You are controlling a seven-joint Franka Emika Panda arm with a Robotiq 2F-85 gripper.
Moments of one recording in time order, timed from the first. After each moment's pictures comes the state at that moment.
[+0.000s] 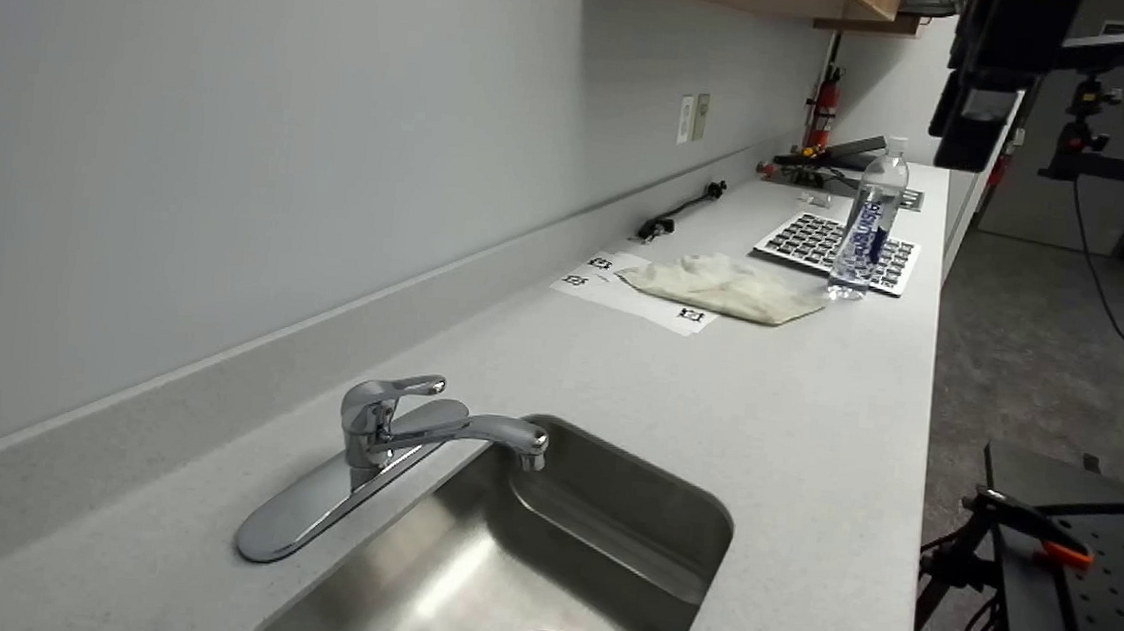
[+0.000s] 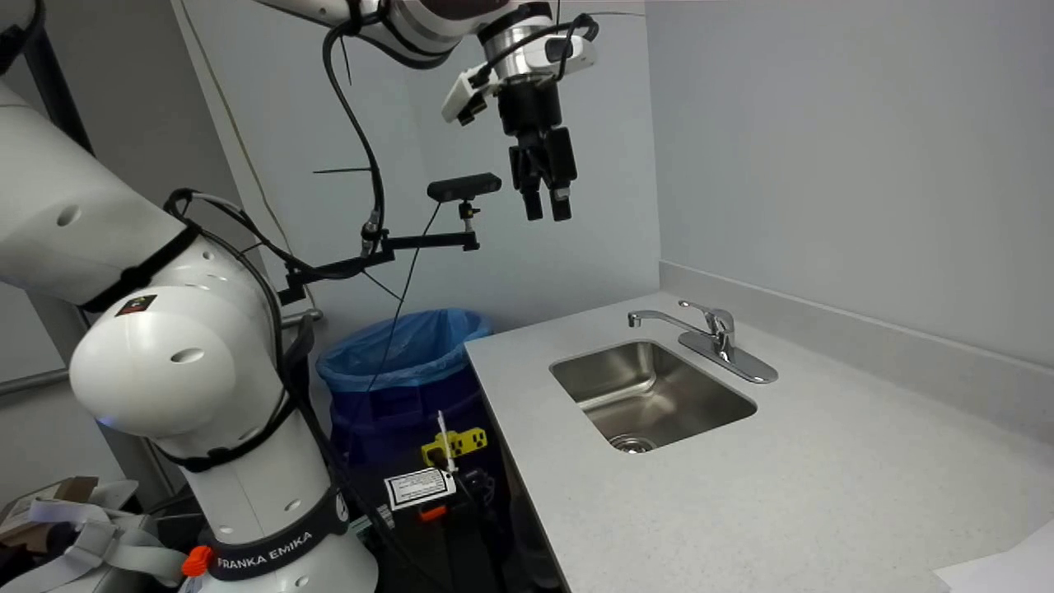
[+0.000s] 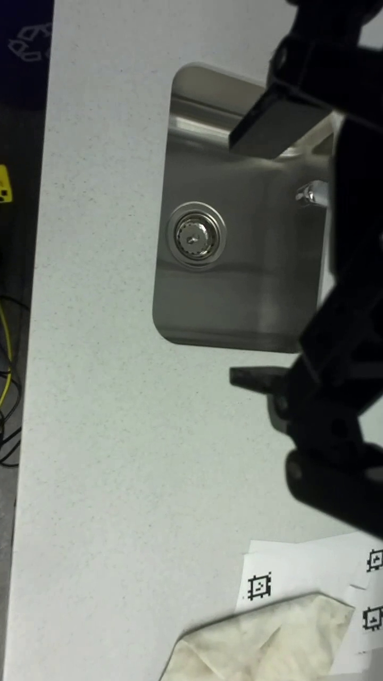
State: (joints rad) arm 0.07 -0.52 0.19 -2.35 0.03 1.84 0.17
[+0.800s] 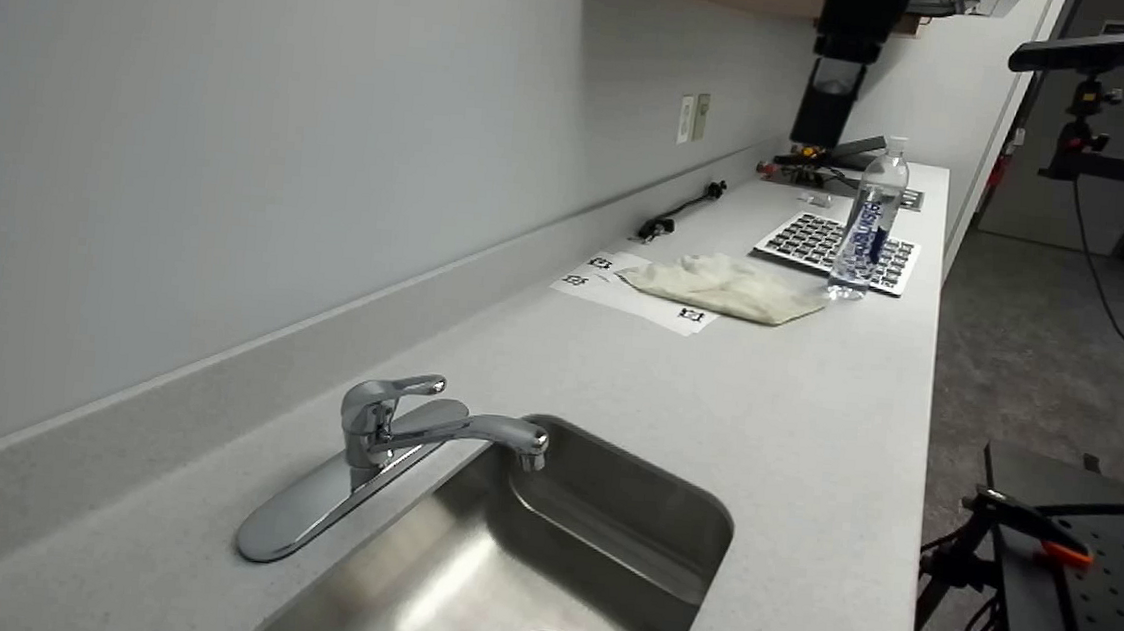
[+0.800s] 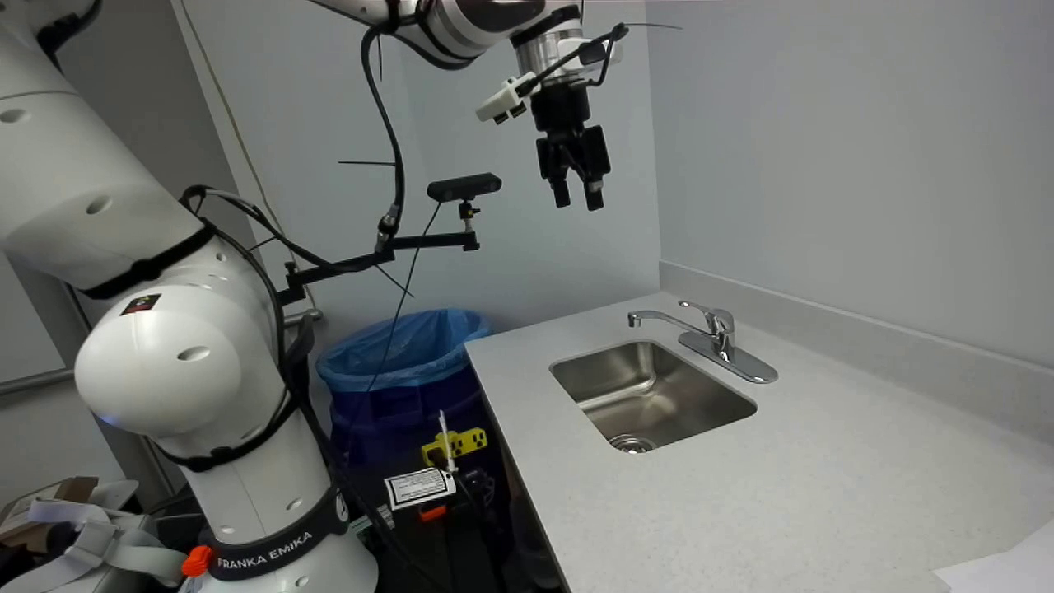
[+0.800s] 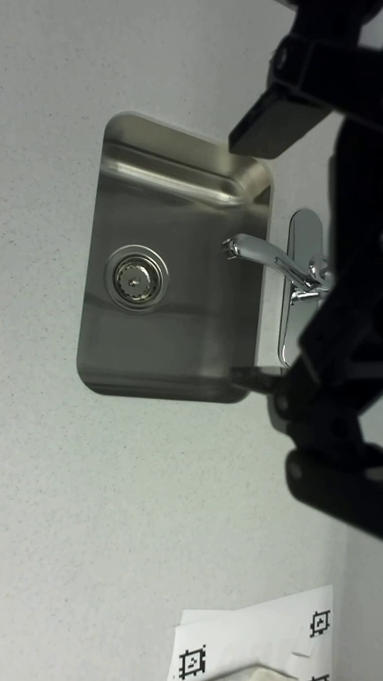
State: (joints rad) arm 0.10 -0.36 0.19 -2.23 0.06 1.98 0.16
